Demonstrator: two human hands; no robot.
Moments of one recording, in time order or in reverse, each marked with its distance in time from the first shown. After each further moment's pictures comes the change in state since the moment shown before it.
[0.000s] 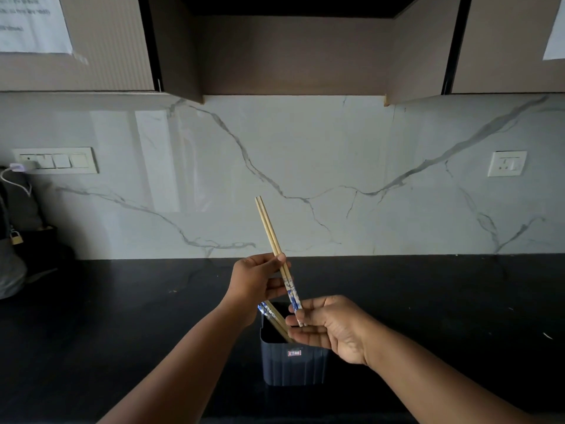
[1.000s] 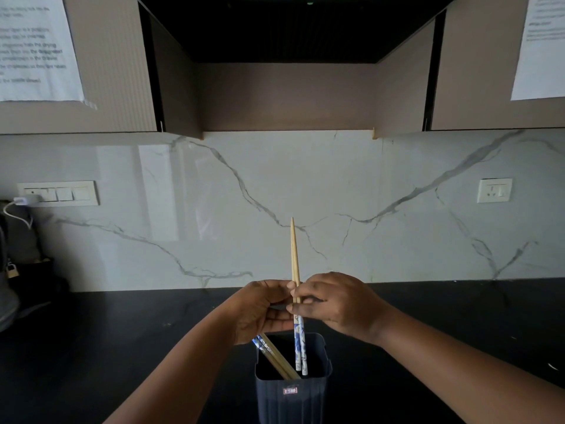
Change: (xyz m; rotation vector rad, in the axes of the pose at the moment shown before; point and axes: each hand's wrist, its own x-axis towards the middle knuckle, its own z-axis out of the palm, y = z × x) left_hand 0.001 0.031 0.007 0.070 -0.409 -0.234; right_hand 0.009 -0.070 -0.041 -1.692 -0.015 -1.701
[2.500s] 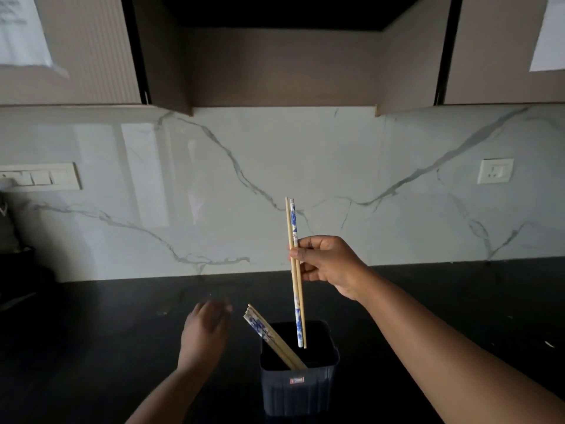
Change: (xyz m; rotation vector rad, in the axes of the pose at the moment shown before) left_hand 0.006 -0.104 -0.103 0.774 0.849 0.449; right_hand 0.048 0.018 0.033 1.304 0.147 1.277
